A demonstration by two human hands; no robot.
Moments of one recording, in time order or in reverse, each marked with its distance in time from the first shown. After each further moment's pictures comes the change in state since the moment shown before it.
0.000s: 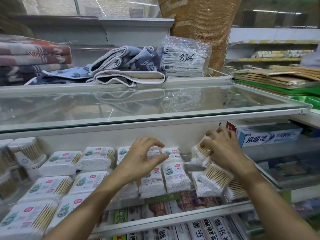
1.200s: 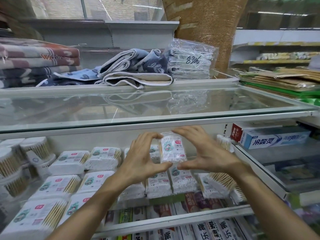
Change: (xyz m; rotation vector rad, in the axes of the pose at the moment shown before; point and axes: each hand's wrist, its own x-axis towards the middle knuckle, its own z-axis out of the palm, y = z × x) left_hand -0.009 0.001 -0.011 0.050 0.134 0.065; right_hand -0.005 -0.057 -0.042 0.601 0.031 -0.412
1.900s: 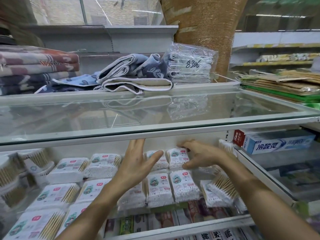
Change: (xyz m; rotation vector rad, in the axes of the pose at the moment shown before) left_hand 0.005 -0.008 -0.003 -0.070 0.058 -0.267; right_hand 0.046 0.042 0.018 -0.018 -0.325 0.295
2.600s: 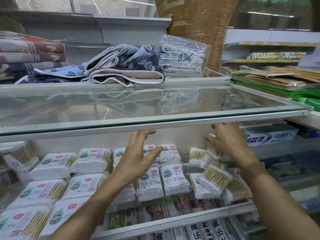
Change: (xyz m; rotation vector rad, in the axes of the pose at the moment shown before) left_hand 0.003 0.008 0.021 -0.132 -0.015 0.164; right_hand -0.047 0.045 -0.025 -0.292 0.558 0.508
